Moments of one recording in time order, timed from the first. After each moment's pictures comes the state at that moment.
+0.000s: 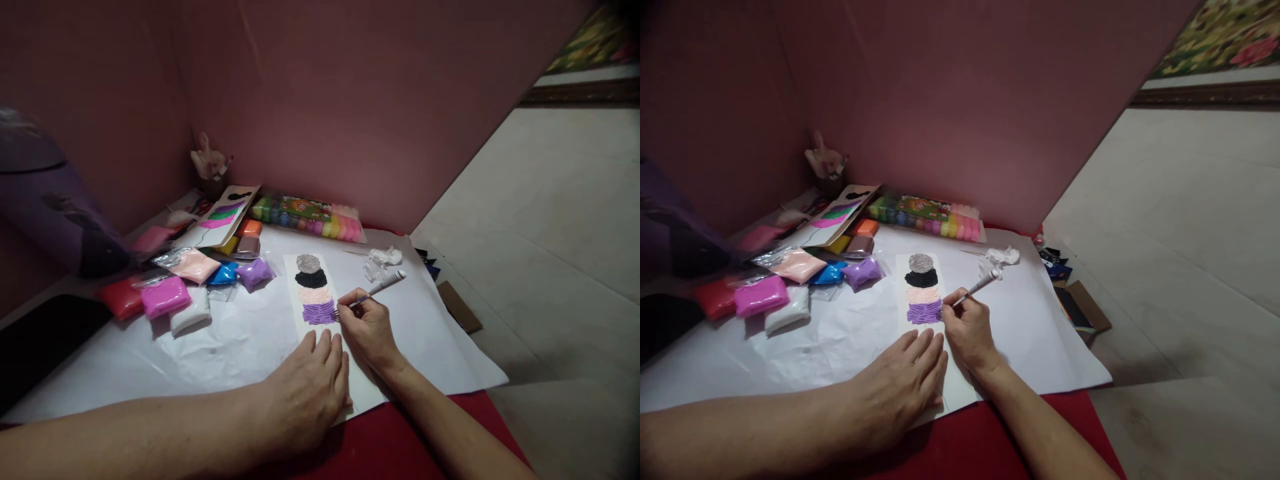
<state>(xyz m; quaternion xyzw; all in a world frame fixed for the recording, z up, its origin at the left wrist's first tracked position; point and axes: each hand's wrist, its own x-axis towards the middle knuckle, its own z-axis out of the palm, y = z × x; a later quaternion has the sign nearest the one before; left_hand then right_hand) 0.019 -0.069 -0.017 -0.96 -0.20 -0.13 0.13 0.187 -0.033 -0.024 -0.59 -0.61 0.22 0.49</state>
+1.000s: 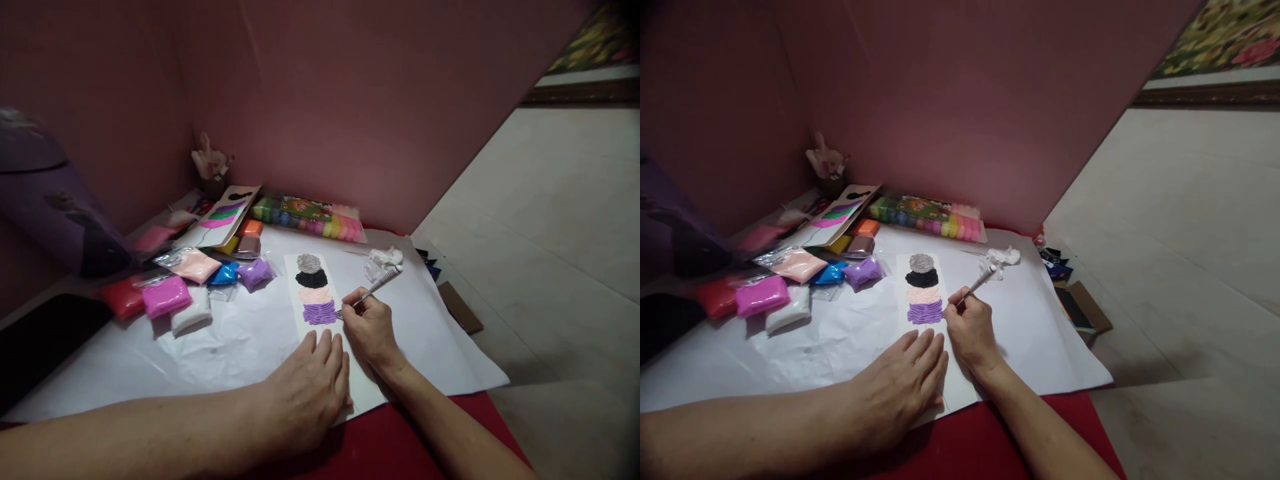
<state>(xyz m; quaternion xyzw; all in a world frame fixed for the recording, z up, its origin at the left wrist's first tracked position) 0.019 -0.070 -0.016 -0.97 -0.20 -0.12 0.12 0.185 -0.030 -0.021 -0.63 -0.60 0.16 0.46</state>
